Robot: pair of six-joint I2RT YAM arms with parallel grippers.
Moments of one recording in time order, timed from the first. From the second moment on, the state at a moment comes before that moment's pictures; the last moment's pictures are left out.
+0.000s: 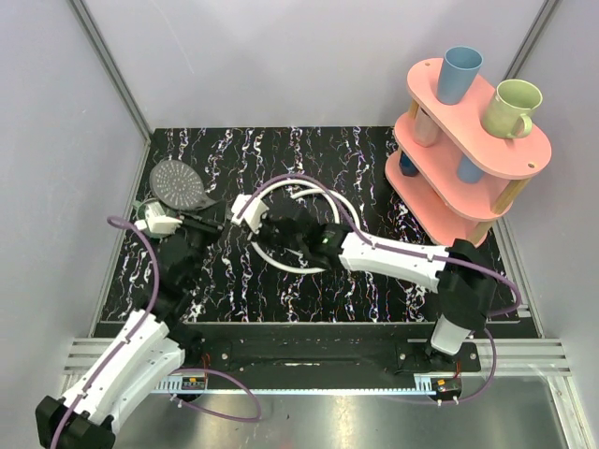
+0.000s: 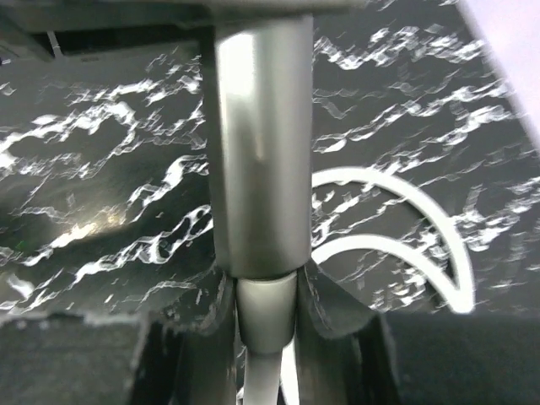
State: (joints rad) left arm -0.45 0.61 0.52 0.03 -0.37 -1.10; right arm 1.11 1.70 1.32 0.02 0.18 -0.33
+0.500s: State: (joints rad) left arm -0.45 0.82 0.12 1.13 -0.10 -0.90; right arm 0.77 1.71 1.20 0.15 -0.81 0.08
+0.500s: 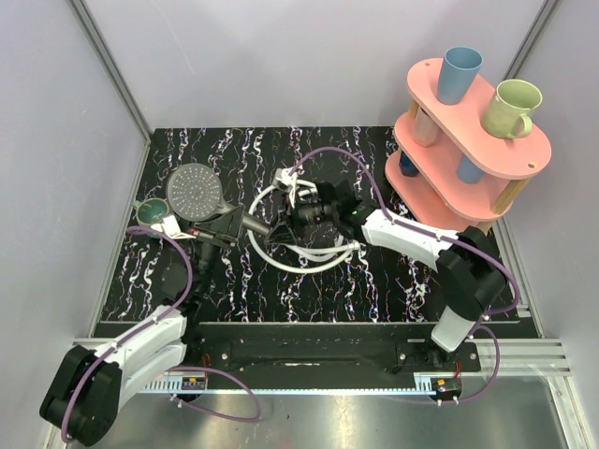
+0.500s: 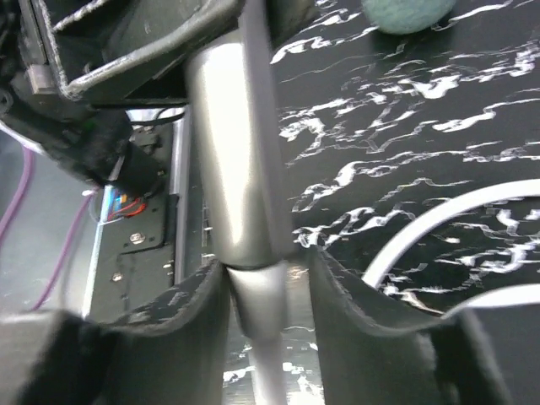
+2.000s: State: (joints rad) left arm -0.45 0.60 0.29 0.43 -0.30 -1.01; right arm 0.90 1.71 1.31 -0.03 -0.42 -0.15
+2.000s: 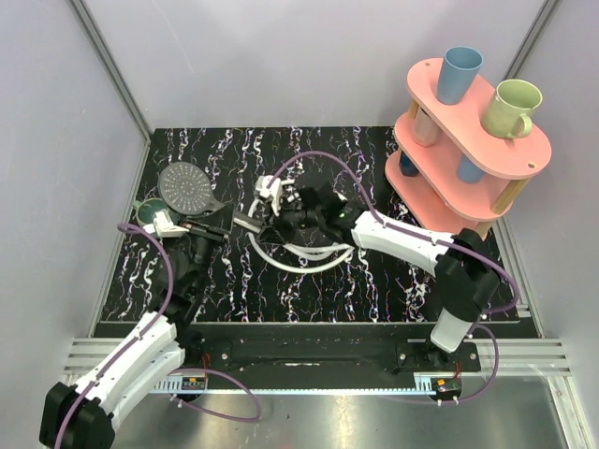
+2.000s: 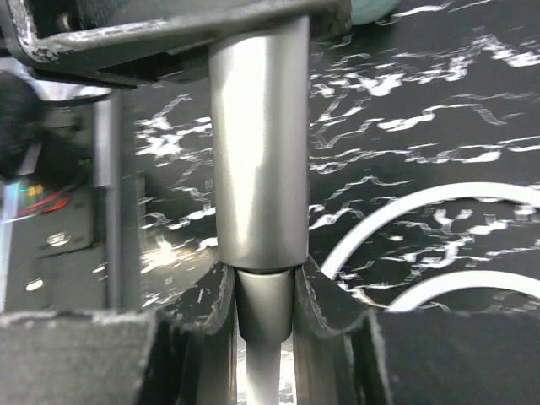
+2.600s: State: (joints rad) left arm -0.42 0.80 0.20 0.80 -0.07 -0.79; right arm 0.66 1.66 1.16 0.23 -0.76 0.15
